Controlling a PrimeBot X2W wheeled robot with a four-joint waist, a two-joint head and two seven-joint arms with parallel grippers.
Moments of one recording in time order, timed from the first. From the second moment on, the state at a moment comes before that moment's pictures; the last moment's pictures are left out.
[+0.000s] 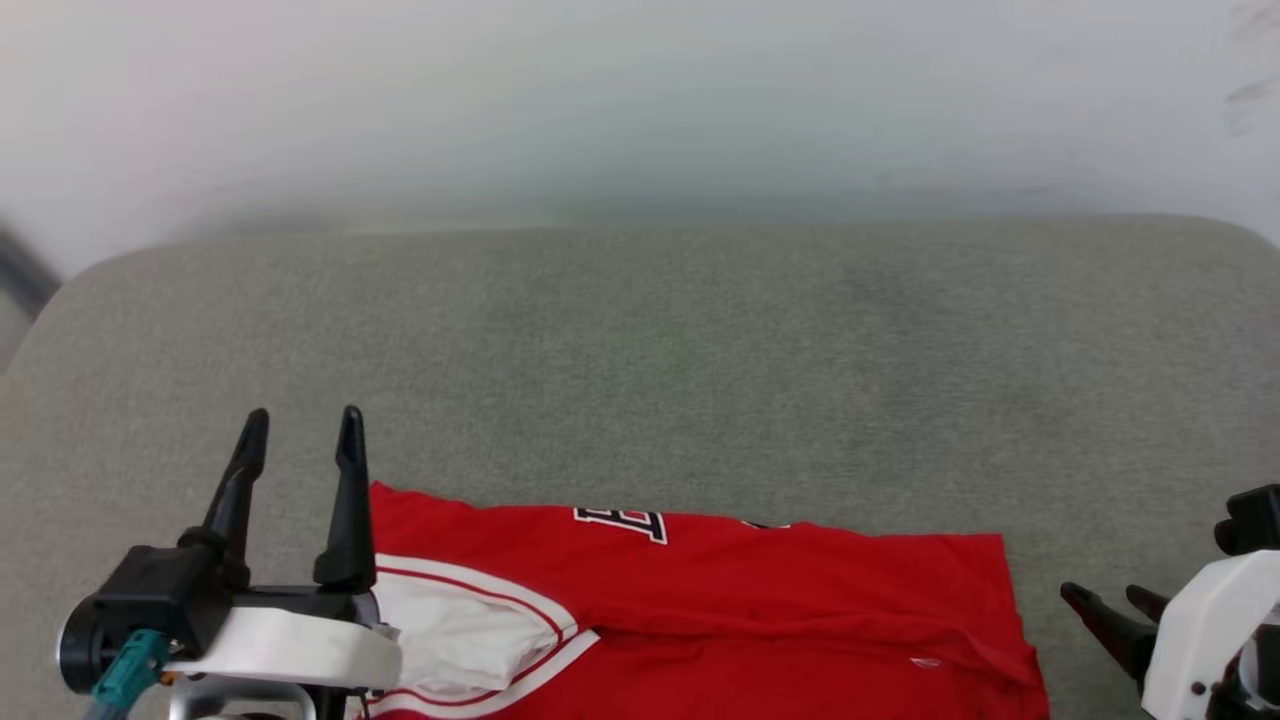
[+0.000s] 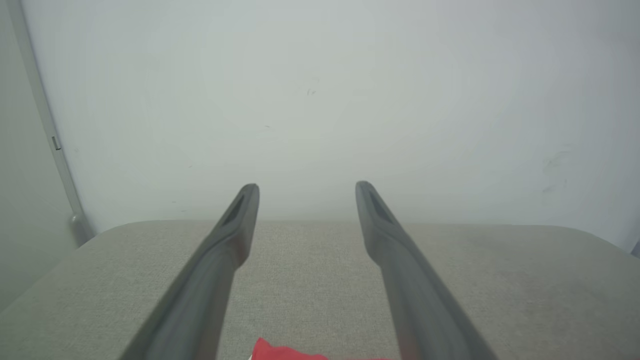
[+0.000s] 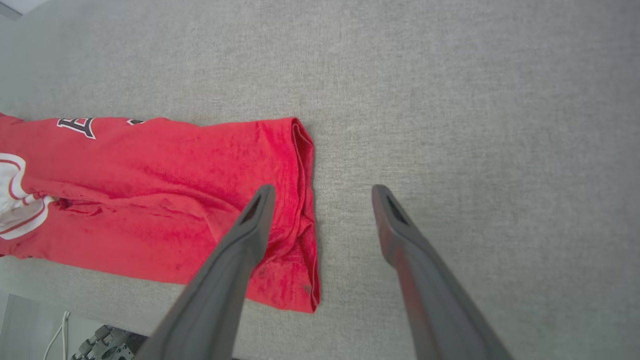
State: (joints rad) left arm -0.02 0.53 -0.36 -0.27 -0.59 0.38 -0.25; right arm 0.01 -0.28 -0.13 -0.03 0.54 0.13 0.80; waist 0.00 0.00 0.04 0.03
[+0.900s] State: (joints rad) left arm -0.03 0.51 -0.41 -0.19 -0.56 0.37 -0.24; right arm -0.09 -0.24 0.04 0.18 0.61 0.13 0.77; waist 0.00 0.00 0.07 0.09
